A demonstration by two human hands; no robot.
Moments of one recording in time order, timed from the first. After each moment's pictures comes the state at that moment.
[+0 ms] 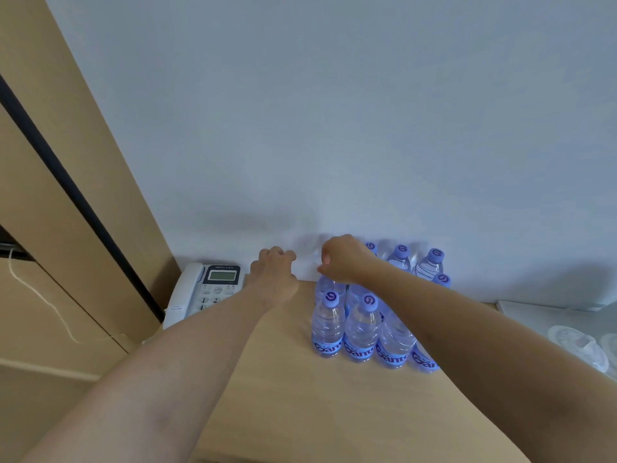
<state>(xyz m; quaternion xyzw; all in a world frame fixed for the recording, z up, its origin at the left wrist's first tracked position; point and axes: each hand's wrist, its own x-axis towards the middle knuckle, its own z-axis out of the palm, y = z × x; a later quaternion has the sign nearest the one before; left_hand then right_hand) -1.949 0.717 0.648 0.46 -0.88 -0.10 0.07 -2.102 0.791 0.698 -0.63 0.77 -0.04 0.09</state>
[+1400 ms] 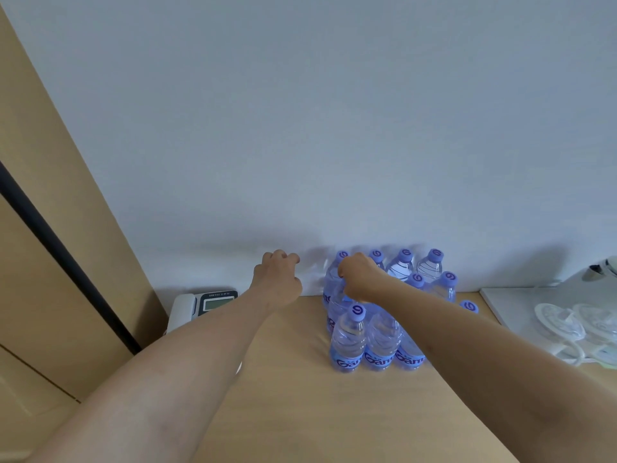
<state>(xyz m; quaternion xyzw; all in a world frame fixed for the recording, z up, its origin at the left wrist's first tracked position) -1.934 0.652 0.651 0.36 -0.92 -0.14 0.06 -2.082 0.771 0.675 -0.53 0.84 0.04 0.07</state>
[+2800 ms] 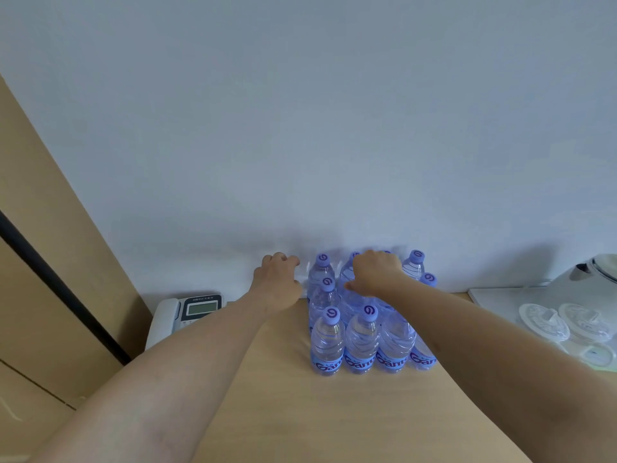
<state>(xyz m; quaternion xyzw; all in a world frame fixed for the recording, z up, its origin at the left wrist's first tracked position) -1.968 0.682 0.654 0.35 -0.92 -0.14 0.07 -2.137 0.808 0.680 -0.47 0.88 0.06 0.02</state>
